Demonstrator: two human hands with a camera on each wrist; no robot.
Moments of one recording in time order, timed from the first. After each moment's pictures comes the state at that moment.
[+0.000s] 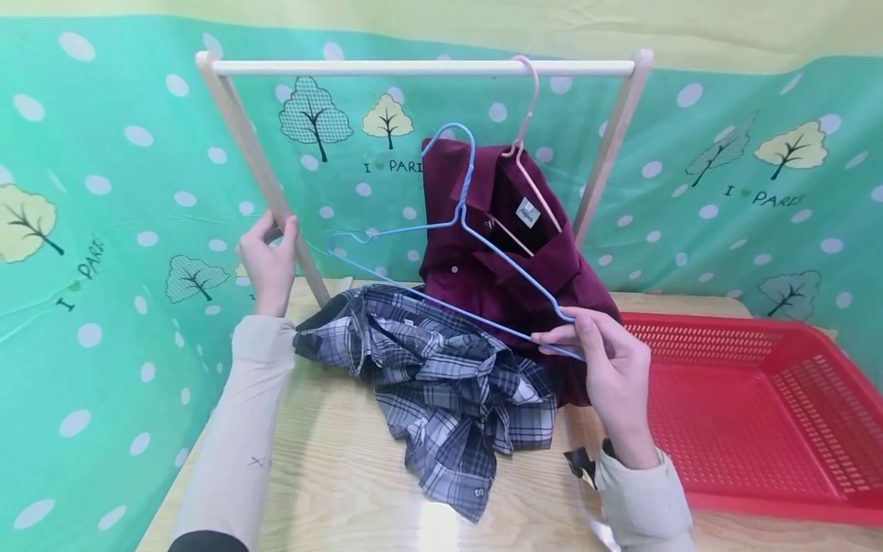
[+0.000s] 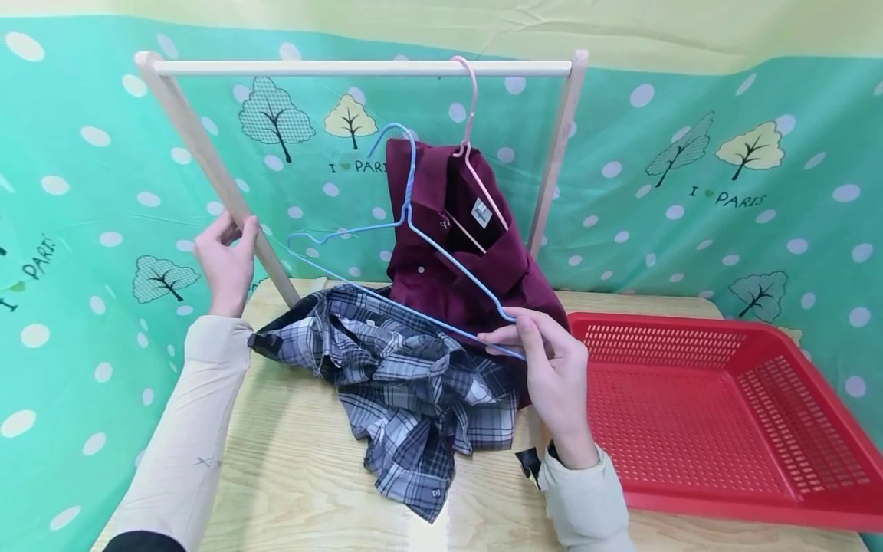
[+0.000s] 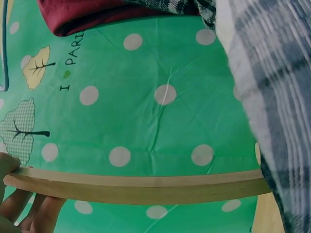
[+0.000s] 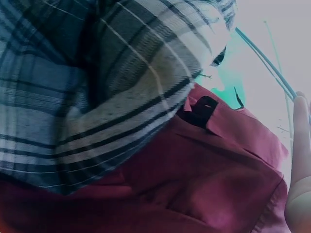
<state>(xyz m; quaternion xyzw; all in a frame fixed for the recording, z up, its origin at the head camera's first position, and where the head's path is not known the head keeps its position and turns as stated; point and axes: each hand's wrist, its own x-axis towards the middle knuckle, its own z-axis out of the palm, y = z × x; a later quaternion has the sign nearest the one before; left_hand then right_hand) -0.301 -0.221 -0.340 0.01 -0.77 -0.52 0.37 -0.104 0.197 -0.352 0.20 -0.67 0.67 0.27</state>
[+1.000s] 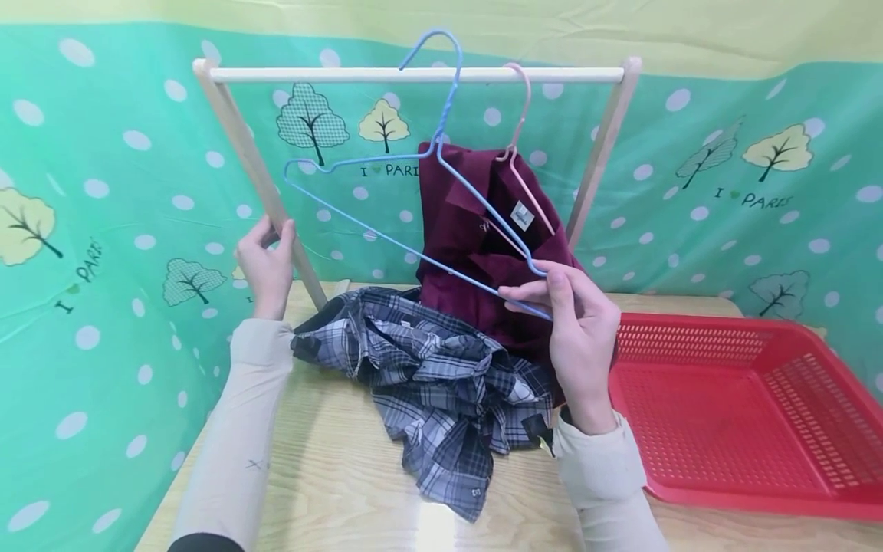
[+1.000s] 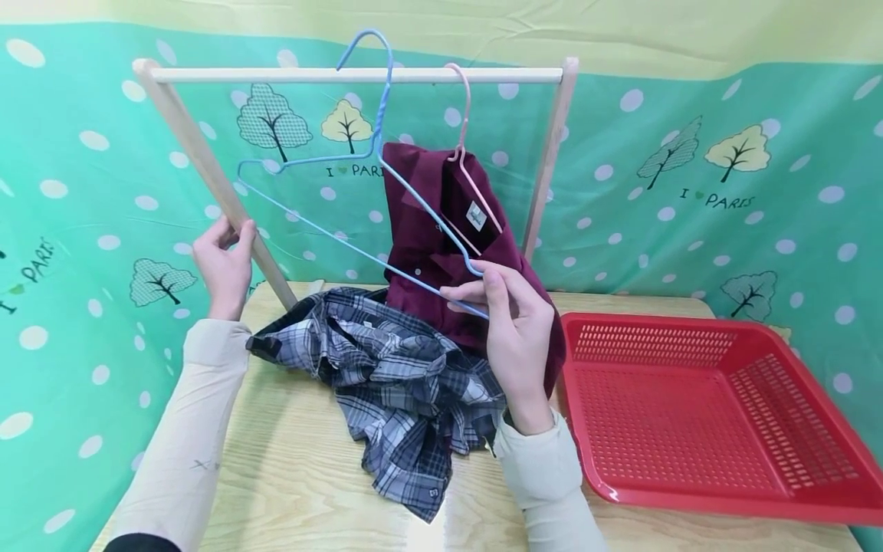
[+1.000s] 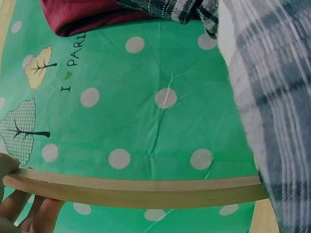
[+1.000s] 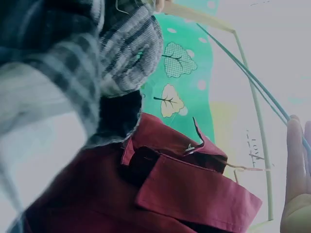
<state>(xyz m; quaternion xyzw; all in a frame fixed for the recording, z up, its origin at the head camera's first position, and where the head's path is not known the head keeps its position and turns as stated) -0.296 -0.219 -0.339 0.02 -0.77 -0.53 0.36 -0.122 0.155 -0.307 0.21 -0.60 0.70 0.33</state>
